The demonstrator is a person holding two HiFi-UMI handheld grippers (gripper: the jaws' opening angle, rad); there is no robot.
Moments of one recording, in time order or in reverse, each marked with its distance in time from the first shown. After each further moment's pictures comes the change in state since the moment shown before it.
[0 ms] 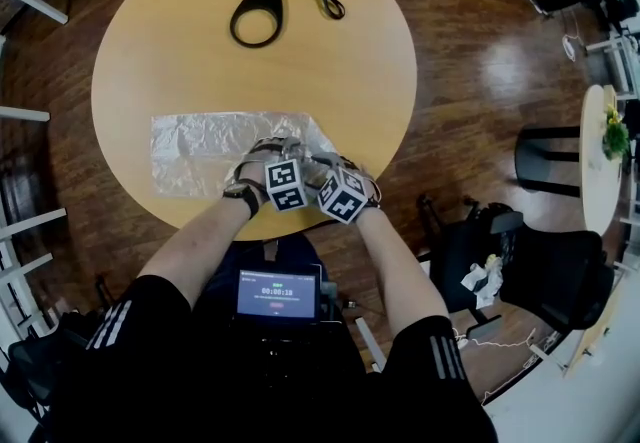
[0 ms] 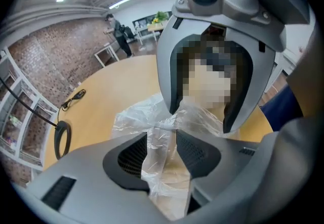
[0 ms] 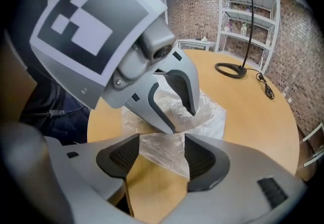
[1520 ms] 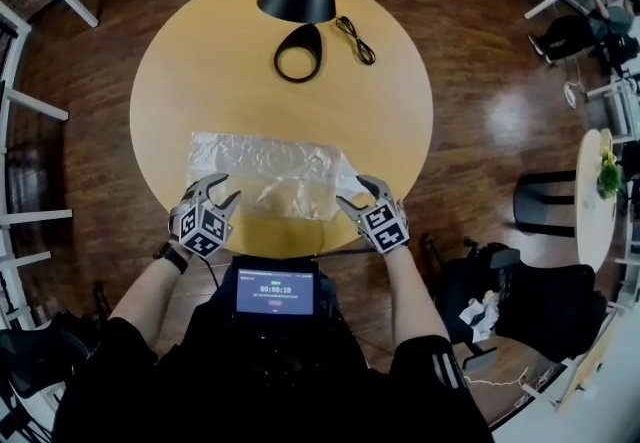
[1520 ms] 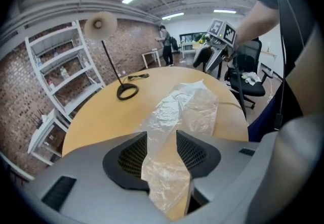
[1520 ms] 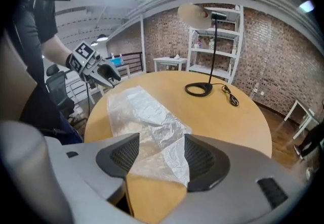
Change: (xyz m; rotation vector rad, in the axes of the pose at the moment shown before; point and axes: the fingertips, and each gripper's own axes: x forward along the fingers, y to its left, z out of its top) left arm -0.202 0.027 -0.190 -0.475 -0.158 0.212; right arm -0.071 -0.031 0.039 0.197 -0.206 -0.215
